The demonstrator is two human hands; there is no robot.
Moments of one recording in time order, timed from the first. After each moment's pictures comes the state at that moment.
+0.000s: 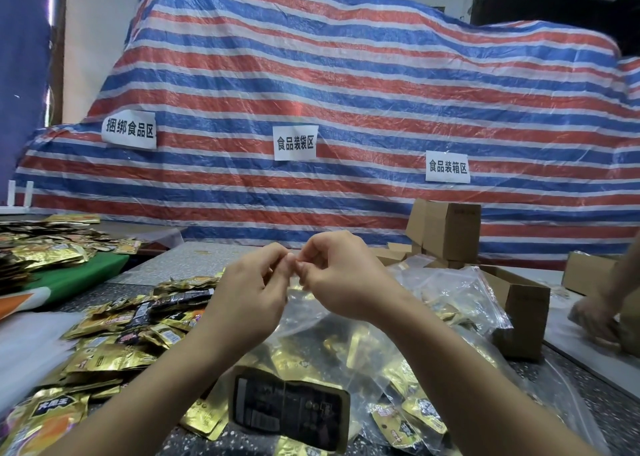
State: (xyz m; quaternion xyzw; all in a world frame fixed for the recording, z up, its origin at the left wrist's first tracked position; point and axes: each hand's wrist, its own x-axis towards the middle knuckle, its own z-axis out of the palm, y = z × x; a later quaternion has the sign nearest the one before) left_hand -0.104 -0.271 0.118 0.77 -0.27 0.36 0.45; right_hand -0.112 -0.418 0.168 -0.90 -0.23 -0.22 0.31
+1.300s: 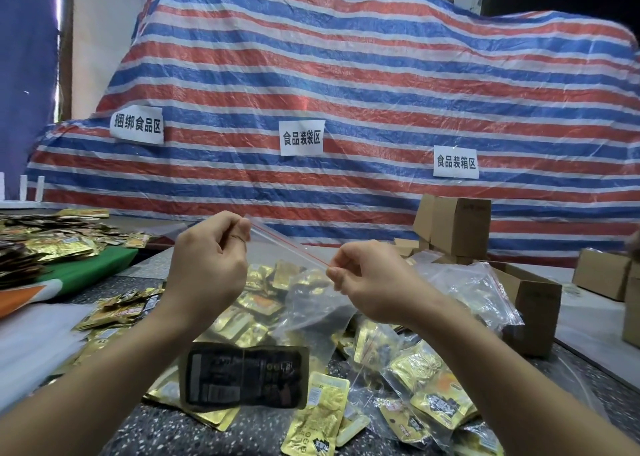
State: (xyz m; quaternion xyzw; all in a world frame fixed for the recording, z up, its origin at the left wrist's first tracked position) left_hand -0.085 -0.230 0.126 0.73 -0.19 0.47 0.46; right_hand -0.106 -0.448 0.156 -0.92 -0.21 -0.20 0.25
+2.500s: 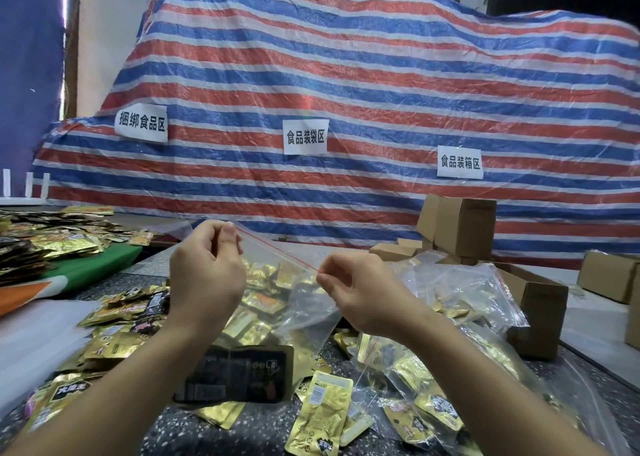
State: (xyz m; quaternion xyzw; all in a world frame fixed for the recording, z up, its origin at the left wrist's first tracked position) left_hand -0.081 -0.234 0.110 0.67 -0.12 0.47 0.56; right_hand -0.093 -0.438 0.136 -0.90 -0.26 -0.23 0.24
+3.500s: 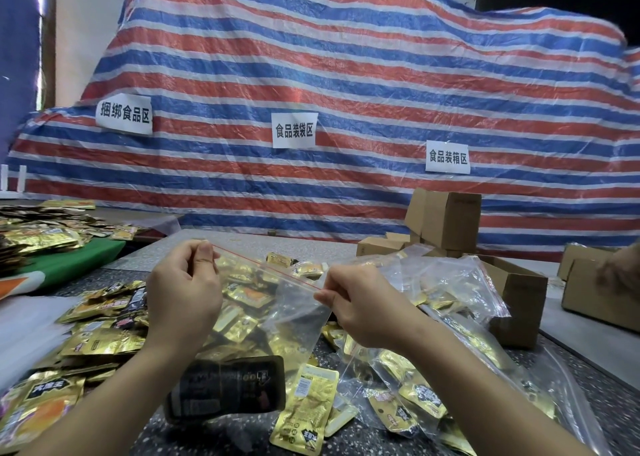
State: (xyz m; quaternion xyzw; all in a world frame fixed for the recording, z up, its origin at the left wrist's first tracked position) left_hand -0.073 -0.234 0.080 0.68 -0.08 0.47 0.55; right_hand -0.091 -0.462 0.115 -0.93 -0.24 -0.19 0.21
